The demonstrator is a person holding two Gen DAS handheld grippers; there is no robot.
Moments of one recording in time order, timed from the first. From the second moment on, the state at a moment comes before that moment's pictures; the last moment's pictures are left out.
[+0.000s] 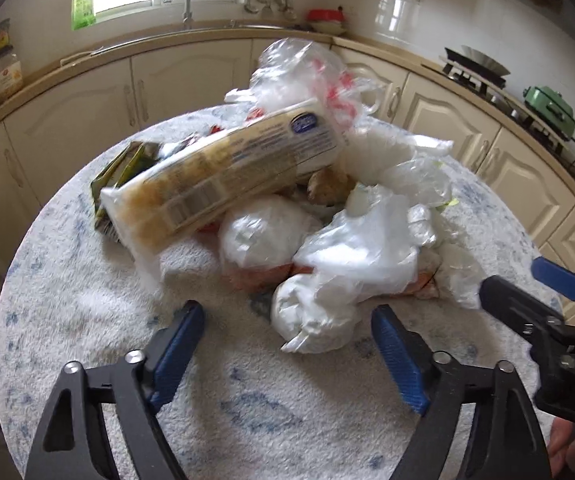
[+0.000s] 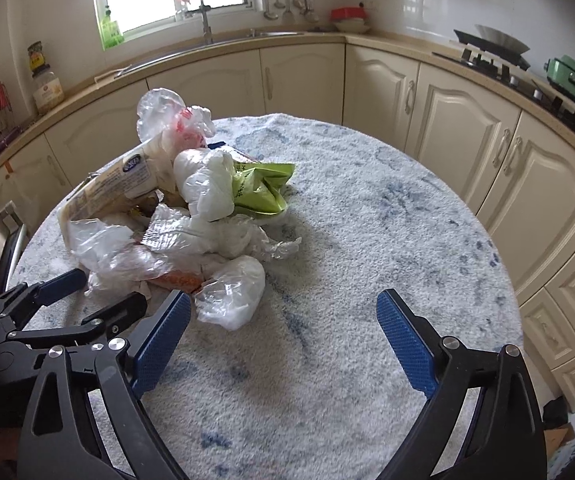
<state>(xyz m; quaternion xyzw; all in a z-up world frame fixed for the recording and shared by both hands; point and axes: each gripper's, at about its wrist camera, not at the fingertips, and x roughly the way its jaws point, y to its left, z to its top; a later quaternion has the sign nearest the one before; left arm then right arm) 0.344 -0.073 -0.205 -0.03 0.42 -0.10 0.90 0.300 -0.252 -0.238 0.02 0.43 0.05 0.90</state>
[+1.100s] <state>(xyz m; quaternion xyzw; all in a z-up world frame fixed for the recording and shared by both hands) 0.270 0.029 -0.204 -0.12 0.40 -0.08 0.90 0.324 -0.136 -0.260 -0.10 0.46 0.26 0.84</state>
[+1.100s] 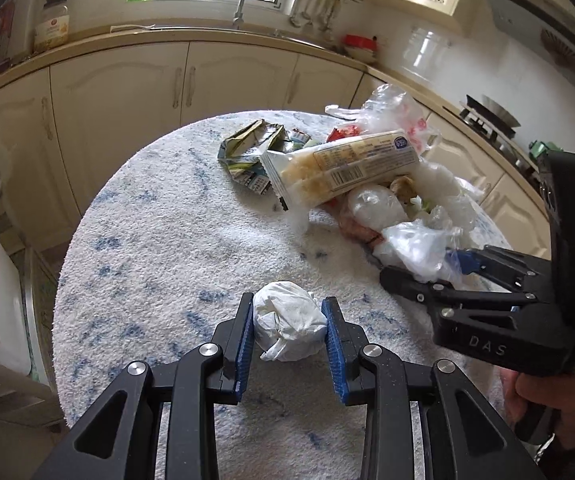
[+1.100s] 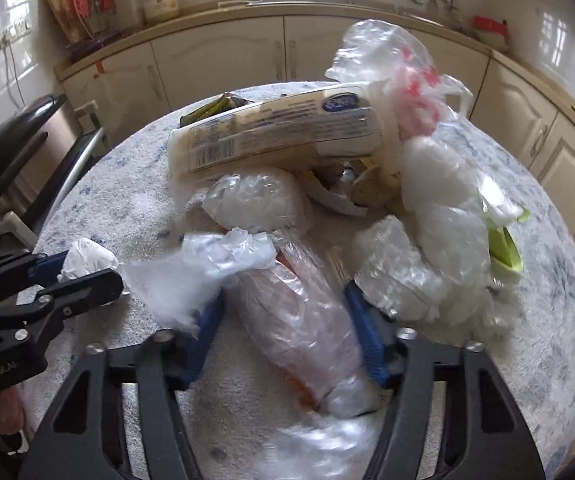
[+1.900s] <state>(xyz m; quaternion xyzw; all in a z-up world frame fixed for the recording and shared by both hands) 0.198 -0.086 -0.098 -0.04 0.32 -0.21 0.92 0.189 -0.338 -0.155 0.12 0.33 0.17 0.92</state>
